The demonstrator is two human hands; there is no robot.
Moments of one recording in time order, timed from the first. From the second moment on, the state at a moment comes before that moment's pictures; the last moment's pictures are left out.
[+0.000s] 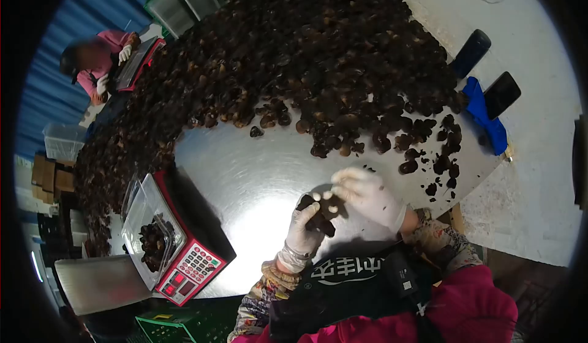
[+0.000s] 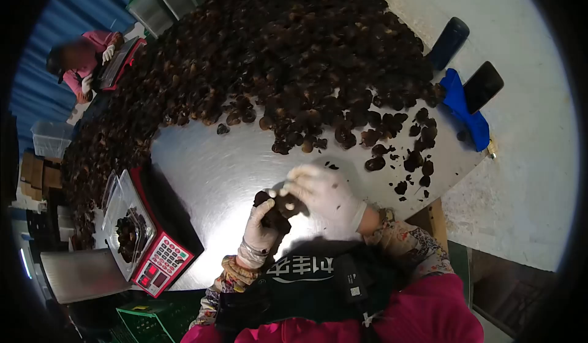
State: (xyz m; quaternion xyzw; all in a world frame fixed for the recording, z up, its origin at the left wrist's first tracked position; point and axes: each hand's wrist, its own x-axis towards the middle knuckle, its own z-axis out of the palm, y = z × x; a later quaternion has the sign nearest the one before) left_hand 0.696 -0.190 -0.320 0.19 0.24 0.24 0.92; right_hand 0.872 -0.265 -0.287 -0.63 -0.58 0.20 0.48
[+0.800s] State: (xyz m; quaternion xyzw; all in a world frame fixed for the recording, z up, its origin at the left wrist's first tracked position) left_hand 0.762 -0.113 -0.305 0.76 0.48 0.16 0.42; right_hand 0.883 -0.273 -0.296 -0.73 -0.53 0.22 0.38
